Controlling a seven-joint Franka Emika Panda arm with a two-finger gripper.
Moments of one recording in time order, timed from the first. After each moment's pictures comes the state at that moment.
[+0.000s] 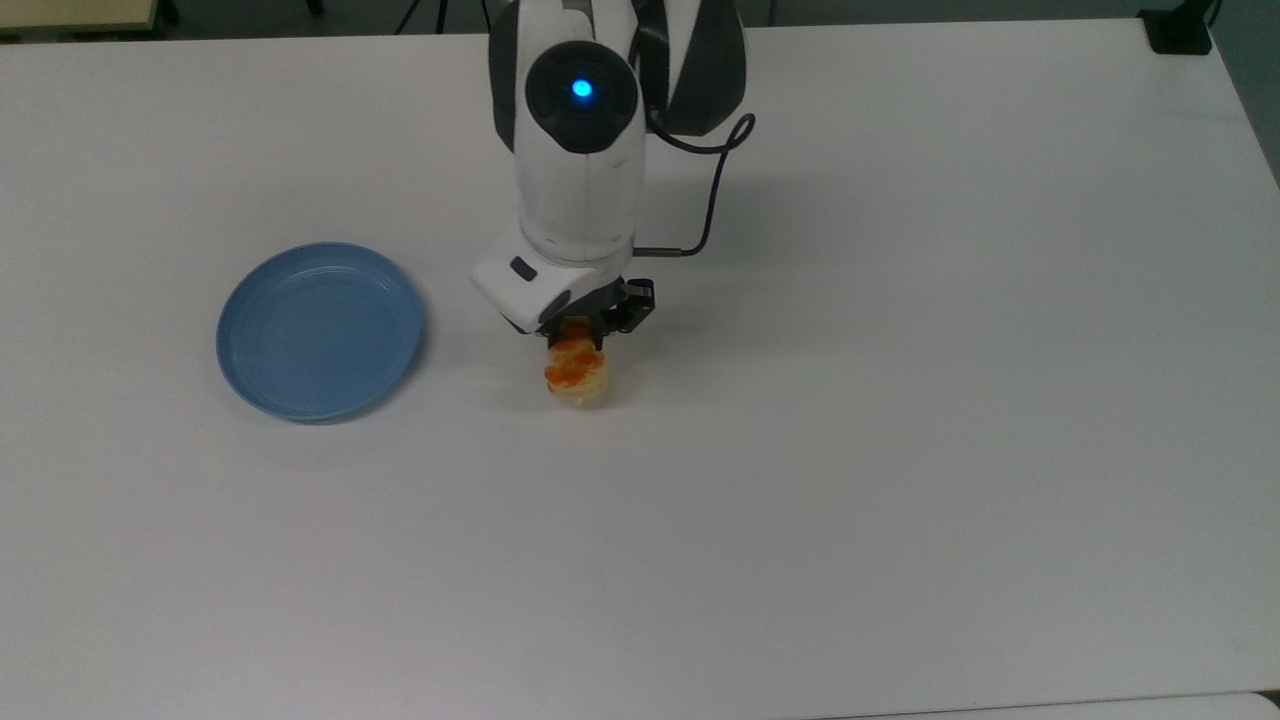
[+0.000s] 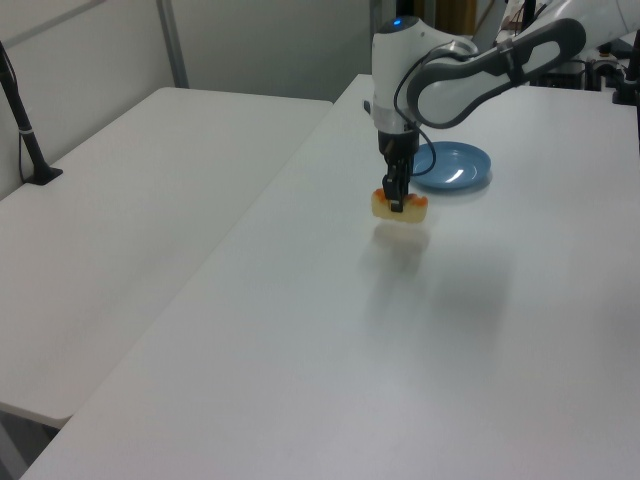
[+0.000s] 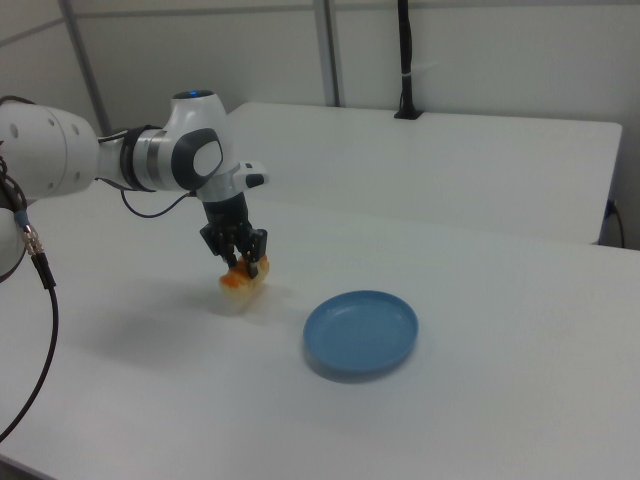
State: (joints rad) arm 0.14 0.47 -0.03 -1.59 -0.07 2.05 0.07
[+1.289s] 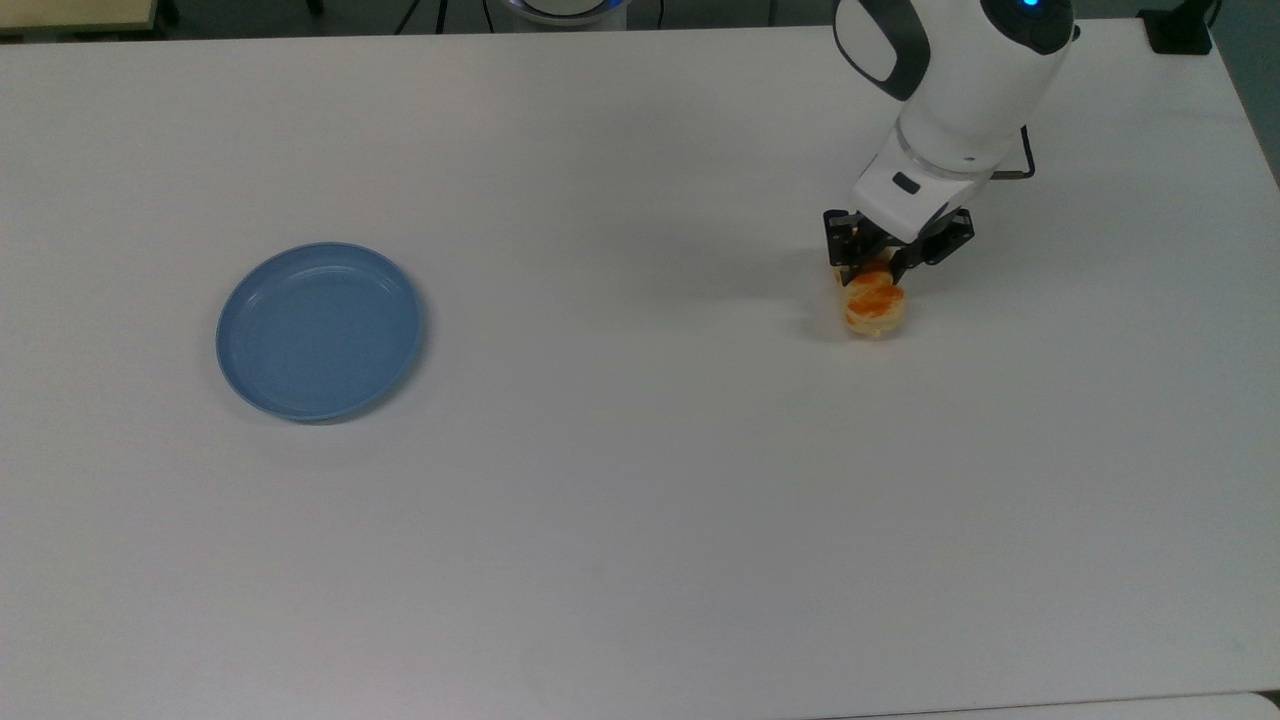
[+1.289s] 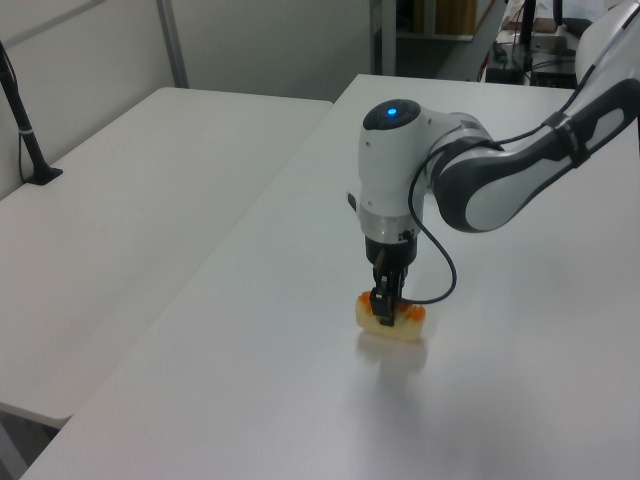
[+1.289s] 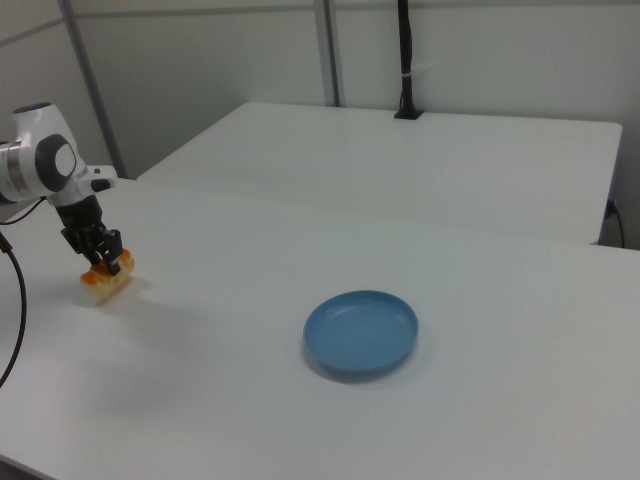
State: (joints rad) arm 0.58 0.50 -0.03 -1.58 -0.07 2.08 0.52
